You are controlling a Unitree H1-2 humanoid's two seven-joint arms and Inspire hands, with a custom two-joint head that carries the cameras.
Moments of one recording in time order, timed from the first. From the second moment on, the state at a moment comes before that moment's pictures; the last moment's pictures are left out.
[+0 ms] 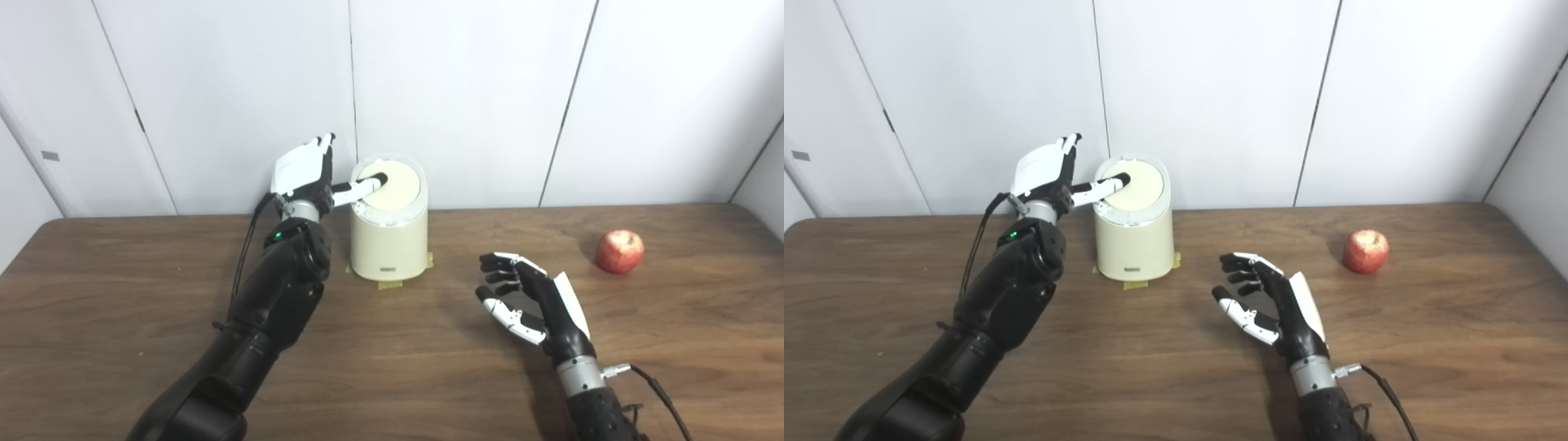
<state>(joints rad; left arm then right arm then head) -0.85 0.12 -0.36 0.58 0.74 0.45 0.11 -0.13 -0.12 0.07 0.07 -0.34 -0.16 -0.11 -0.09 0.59</state>
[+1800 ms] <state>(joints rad) -0.93 0.20 -0.60 0.66 1.04 0.45 0.19 -0.13 -0.10 0.07 0.07 -0.36 -0.15 -0.12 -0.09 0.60</state>
